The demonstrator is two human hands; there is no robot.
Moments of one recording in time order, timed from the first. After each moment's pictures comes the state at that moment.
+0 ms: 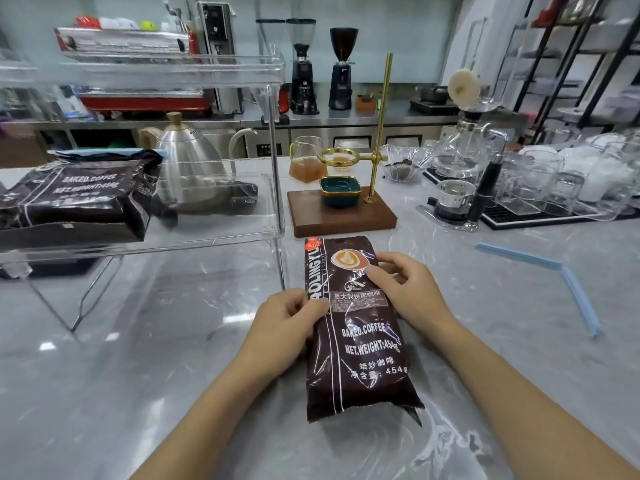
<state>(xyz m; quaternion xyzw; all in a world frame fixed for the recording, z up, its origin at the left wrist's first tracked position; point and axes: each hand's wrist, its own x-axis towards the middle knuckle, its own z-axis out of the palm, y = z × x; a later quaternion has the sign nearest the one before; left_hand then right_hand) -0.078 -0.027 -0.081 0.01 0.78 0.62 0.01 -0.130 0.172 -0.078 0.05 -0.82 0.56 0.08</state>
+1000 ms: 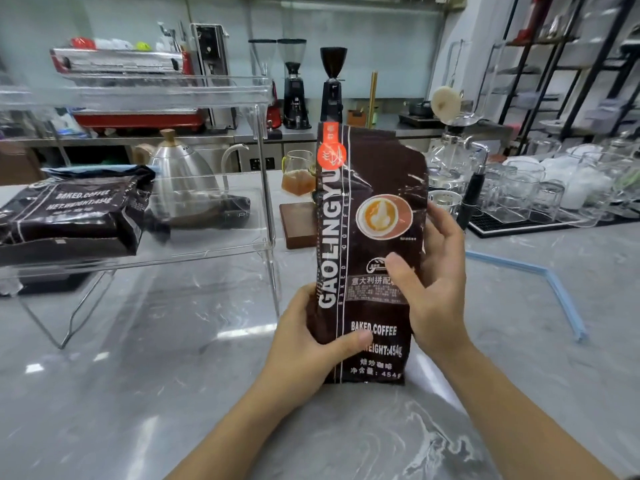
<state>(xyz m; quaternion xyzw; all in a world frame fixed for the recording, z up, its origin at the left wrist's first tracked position) -0.062 0.000 -0.083 0.10 0.73 0.68 -0.04 -0.094 0.167 -0.044 0.21 -0.60 0.73 0.26</state>
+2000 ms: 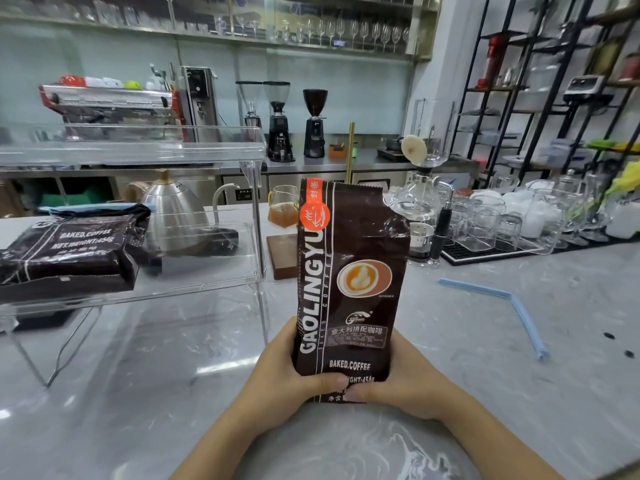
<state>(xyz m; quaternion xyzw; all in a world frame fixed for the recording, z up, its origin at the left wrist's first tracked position) -0.071 -0.020 -0.083 0.17 0.76 0.63 0.01 -0.059 0.190 -0.069 0.17 -0.80 0.58 -0.05</state>
